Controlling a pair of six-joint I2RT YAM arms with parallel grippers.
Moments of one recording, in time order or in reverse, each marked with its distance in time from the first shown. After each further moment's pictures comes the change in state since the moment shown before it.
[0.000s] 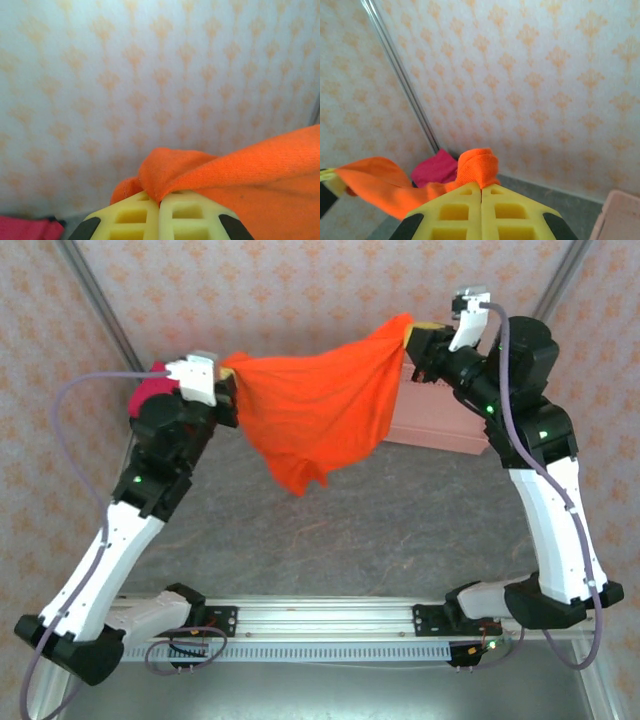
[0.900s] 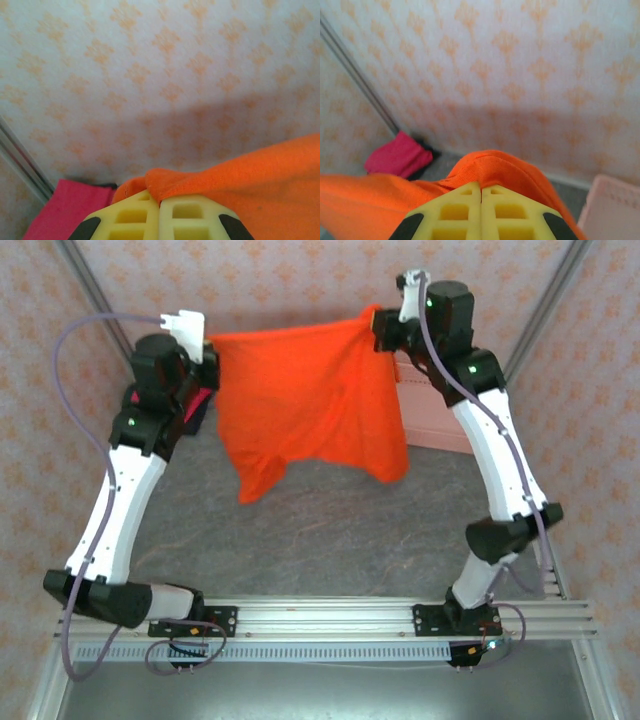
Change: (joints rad) left arm 0.224 0.326 0.364 -0.259 0.032 0.050; right arm -0.007 0.441 0.315 -0.053 0.077 -0.043
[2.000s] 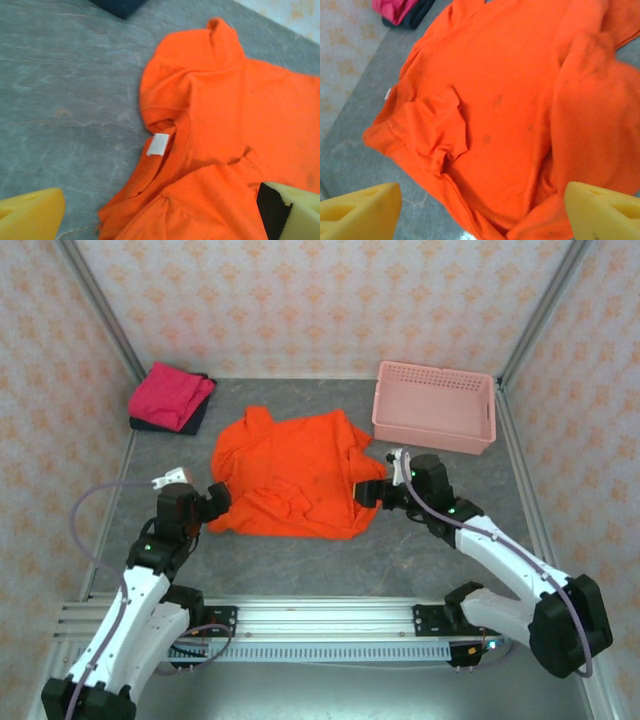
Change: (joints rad) left arm 0.015 -0.756 -1.178 -0.056 -0.088 -0.641; right arm 0.091 -0.713 -1.658 0.568 -0.200 0.232
